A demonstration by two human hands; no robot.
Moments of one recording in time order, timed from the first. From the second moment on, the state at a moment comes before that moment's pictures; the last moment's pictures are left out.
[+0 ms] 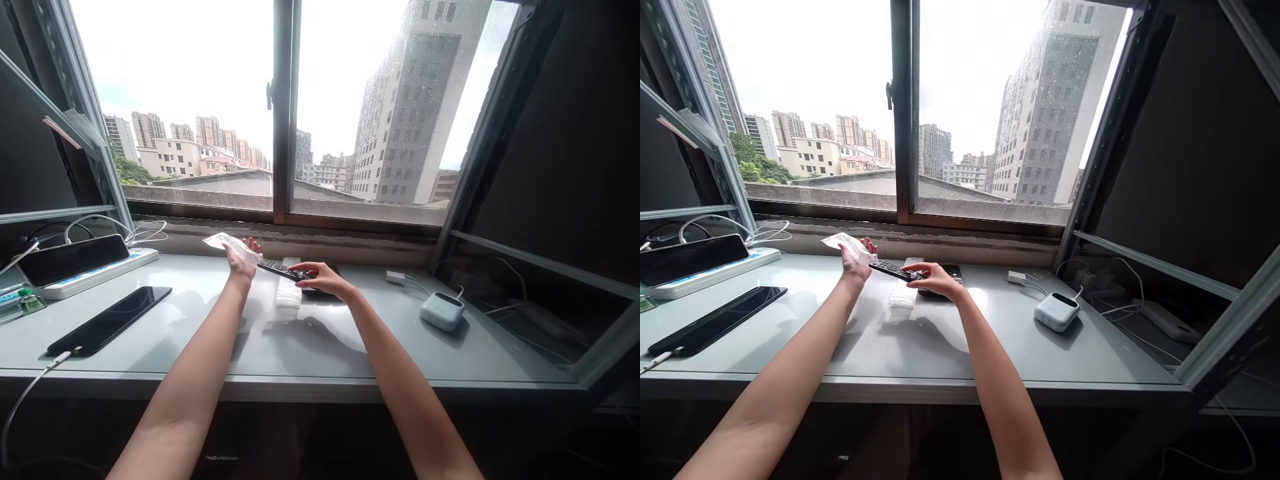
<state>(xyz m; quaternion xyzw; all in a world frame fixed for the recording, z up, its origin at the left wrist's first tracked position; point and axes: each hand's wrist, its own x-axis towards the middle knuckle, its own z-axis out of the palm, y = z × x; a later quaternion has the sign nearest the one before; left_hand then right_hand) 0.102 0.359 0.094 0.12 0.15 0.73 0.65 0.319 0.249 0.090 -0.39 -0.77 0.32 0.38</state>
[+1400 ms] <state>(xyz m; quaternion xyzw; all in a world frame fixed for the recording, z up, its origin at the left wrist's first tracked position) 0.128 0.340 0.107 0.14 0.13 0.70 0.69 0.309 0.255 0.075 -0.43 -0.77 0.11 0.45</state>
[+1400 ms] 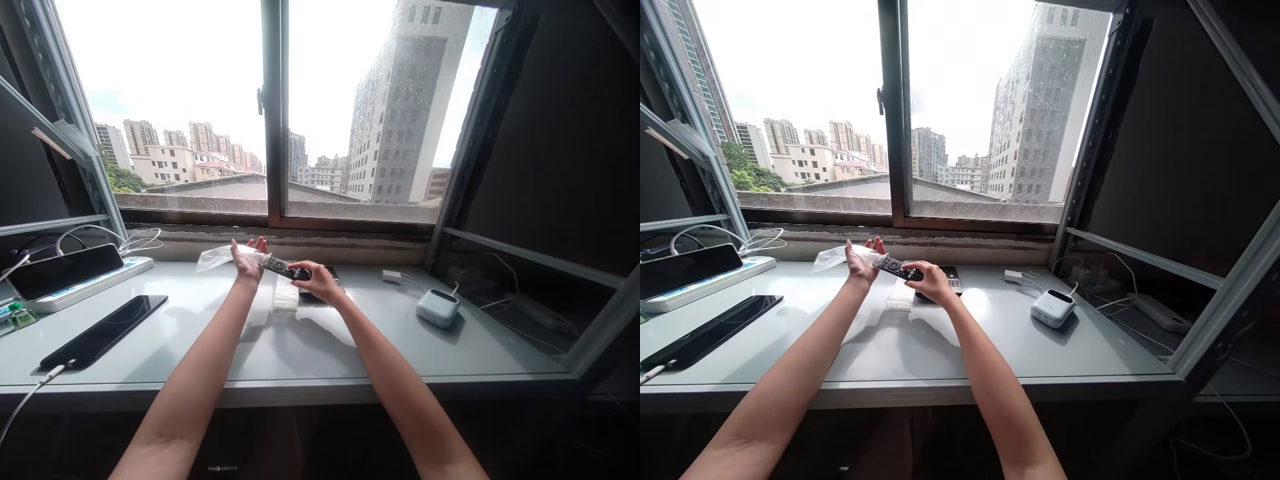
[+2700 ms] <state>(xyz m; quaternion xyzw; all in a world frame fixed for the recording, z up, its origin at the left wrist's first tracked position) 0.173 0.319 0.104 0.30 0.25 0.67 0.63 0.300 0.255 0.067 -0.51 -0.74 -0.09 0.43</state>
